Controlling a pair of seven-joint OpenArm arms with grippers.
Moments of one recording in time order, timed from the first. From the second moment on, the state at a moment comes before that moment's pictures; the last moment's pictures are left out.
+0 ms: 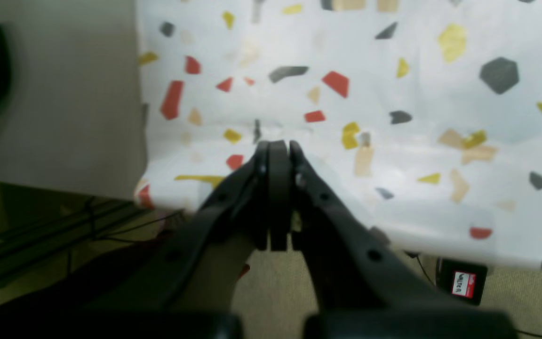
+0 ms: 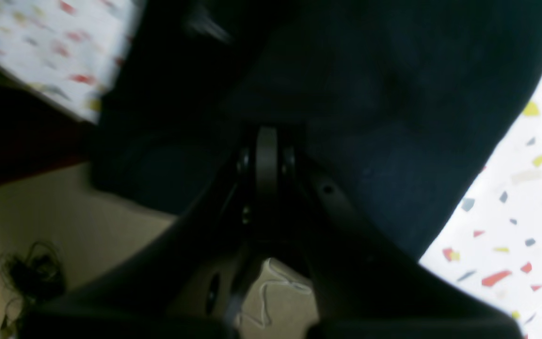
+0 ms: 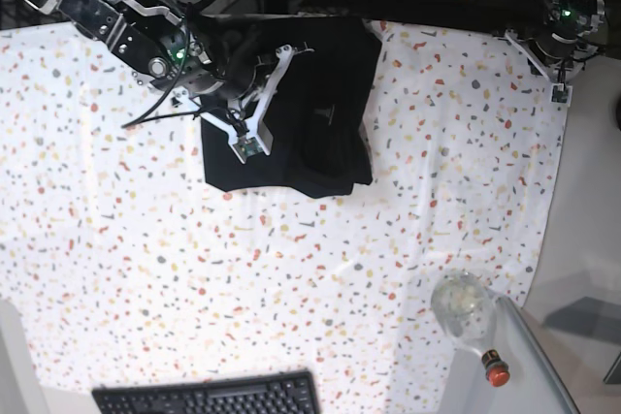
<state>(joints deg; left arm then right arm) 26.6 -16.5 -26.8 84.2 -0.3 -17.8 30.8 -0.7 21.9 -49.5 103.9 32.1 -25.1 -52.5</state>
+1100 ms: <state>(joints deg) 26.5 -15.4 -26.3 85.7 -0.3 -17.7 30.5 16.2 2.0 -53.4 81.3 32.3 -18.7 -46.0</state>
